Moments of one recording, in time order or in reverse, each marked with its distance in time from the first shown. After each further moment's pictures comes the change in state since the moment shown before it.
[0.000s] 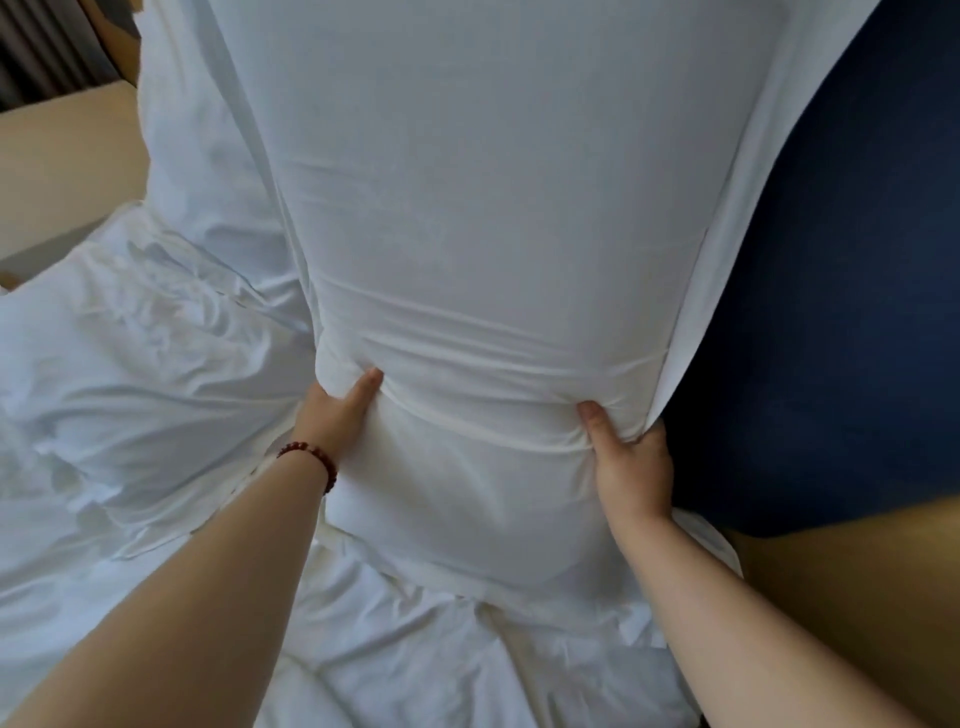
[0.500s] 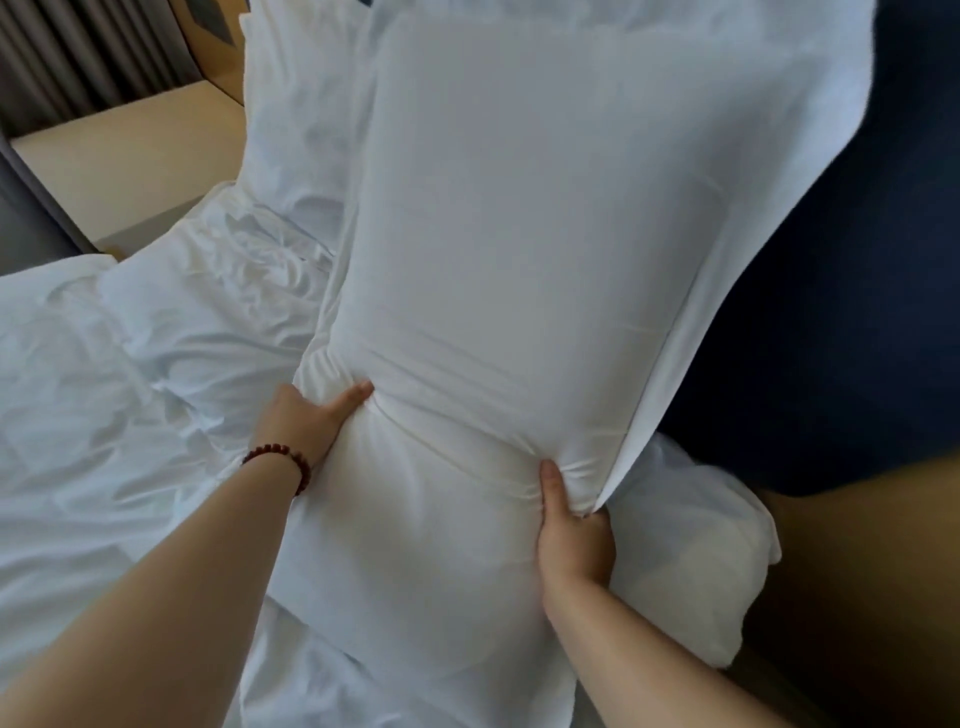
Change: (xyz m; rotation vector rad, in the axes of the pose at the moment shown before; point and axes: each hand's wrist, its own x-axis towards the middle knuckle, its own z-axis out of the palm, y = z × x) left_hand -0.071 -0.020 -0.105 0.467 0.195 -0.145; right_hand -0.153 0.040 0.039 -0.040 0.011 0.449
